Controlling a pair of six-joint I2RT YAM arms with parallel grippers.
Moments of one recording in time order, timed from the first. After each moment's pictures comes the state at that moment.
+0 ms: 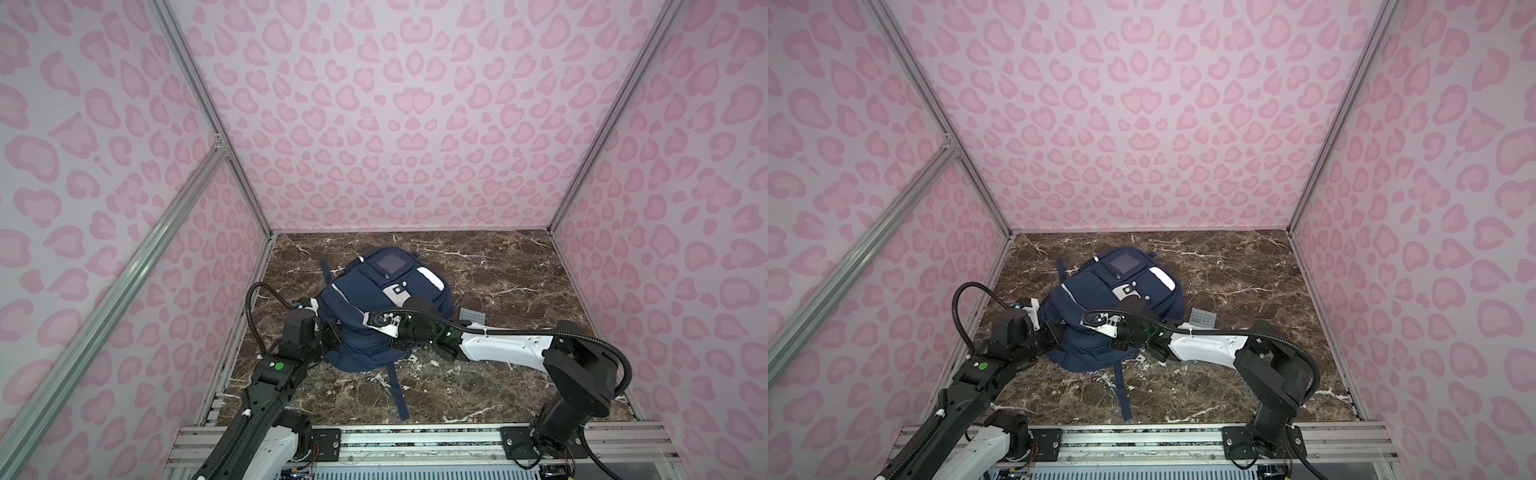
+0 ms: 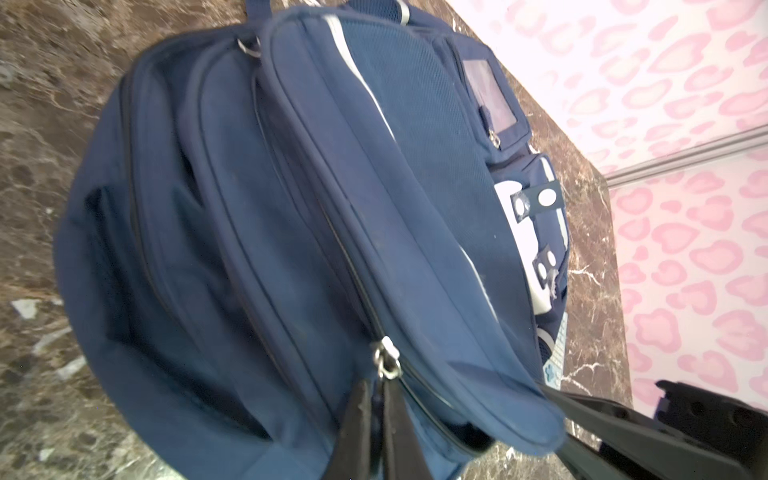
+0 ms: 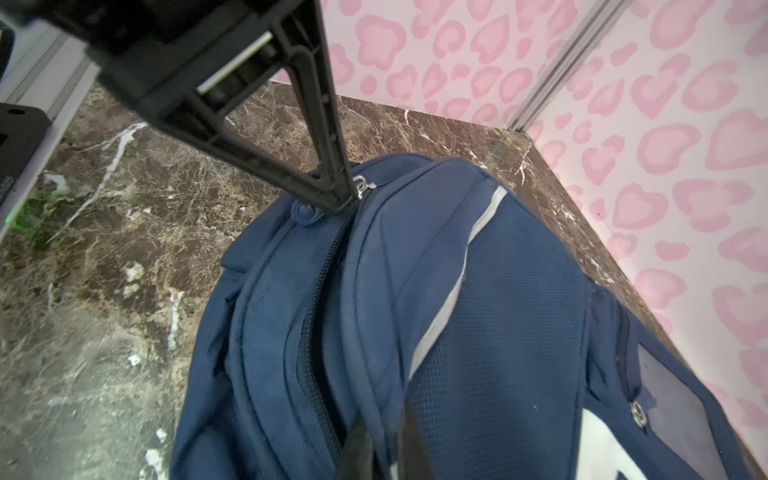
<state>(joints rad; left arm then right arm) -0.22 0.76 0.53 -0.47 0.15 -0.71 0.95 1.70 1.00 0.17 -0.17 -0.49</state>
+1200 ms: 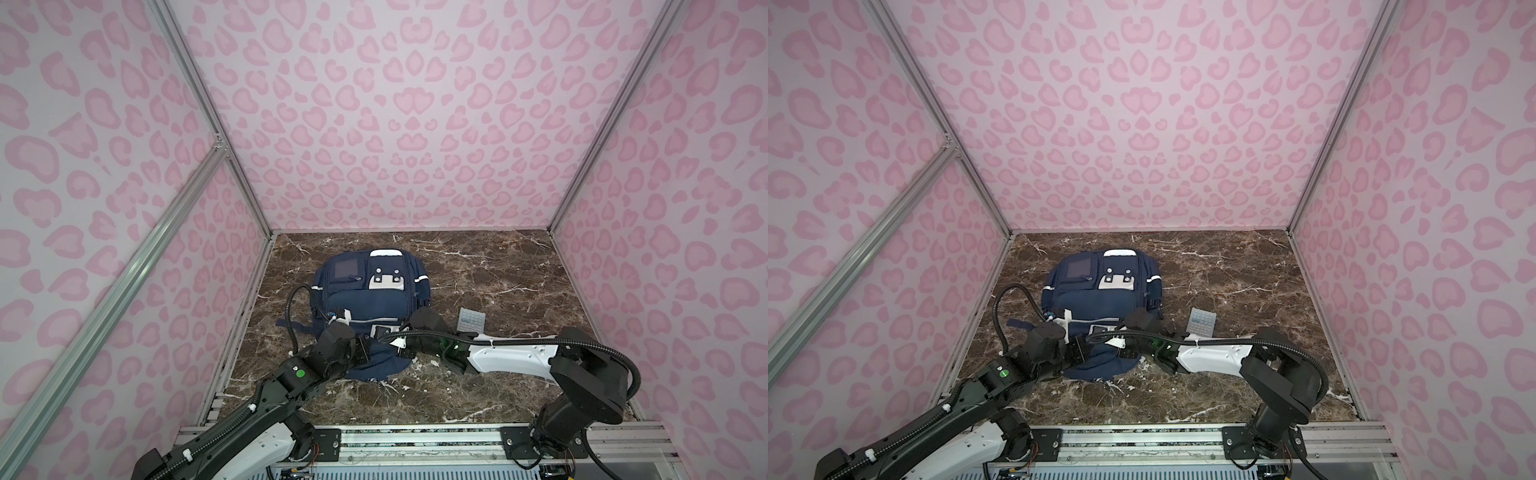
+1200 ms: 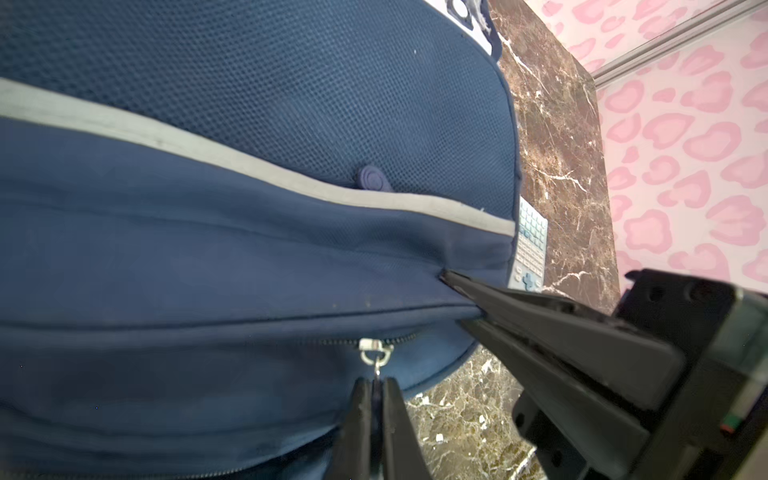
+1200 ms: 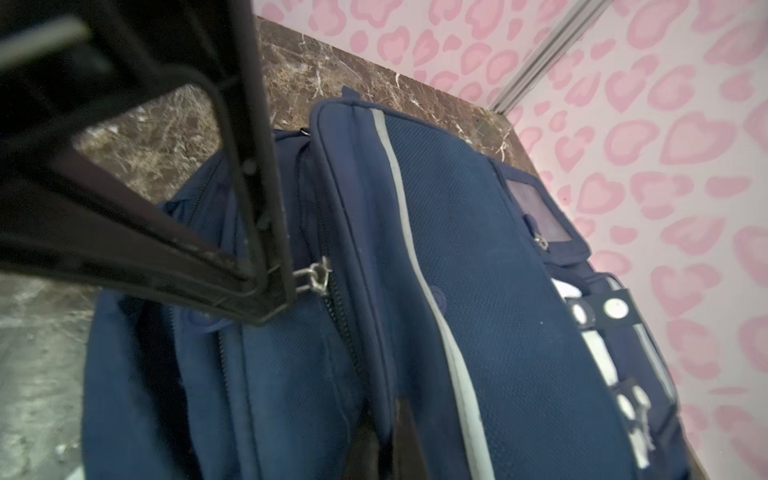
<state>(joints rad) -0.69 0.80 0.51 -0.45 -0.07 -0.90 1.00 1.65 0.84 0.29 -0.02 -0.56</state>
